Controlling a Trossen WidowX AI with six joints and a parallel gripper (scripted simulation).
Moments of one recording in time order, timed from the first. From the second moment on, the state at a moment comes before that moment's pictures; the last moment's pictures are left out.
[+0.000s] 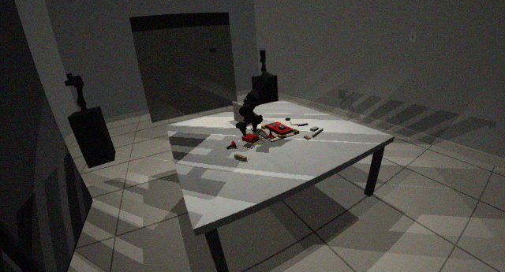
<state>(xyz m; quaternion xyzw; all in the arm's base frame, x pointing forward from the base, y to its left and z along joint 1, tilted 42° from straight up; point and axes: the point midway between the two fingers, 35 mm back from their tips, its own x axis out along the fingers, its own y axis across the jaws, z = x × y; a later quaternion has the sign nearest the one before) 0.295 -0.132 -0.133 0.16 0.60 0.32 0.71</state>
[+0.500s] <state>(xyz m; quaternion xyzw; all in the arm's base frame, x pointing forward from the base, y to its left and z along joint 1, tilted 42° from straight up) 0.295 -0.126 -0.139 0.16 0.60 0.32 0.71</state>
